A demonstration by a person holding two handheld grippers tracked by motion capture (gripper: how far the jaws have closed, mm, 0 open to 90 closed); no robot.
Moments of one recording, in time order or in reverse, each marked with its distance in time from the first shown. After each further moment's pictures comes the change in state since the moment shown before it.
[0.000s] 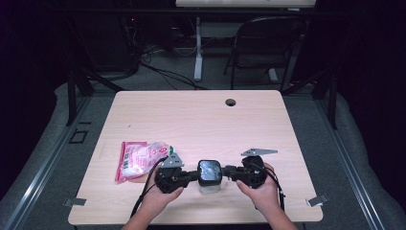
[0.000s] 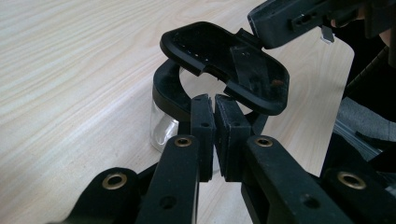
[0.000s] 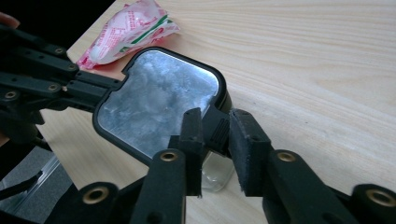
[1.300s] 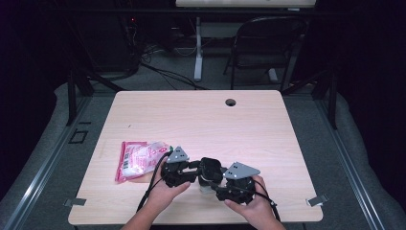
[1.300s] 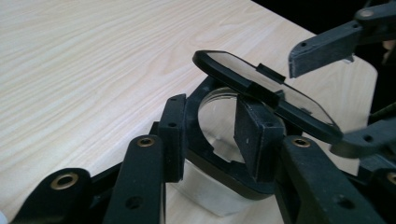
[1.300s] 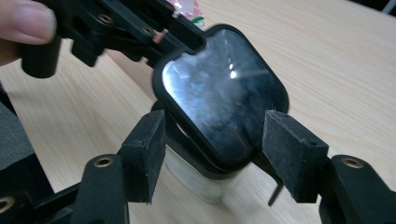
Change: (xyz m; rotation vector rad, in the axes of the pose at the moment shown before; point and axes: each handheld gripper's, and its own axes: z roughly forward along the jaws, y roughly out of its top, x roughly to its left) left arm 0.004 0.014 0.016 -0.055 0.067 0.035; right arm 0.052 -0.020 0.005 -0.067 -0.125 -0.434
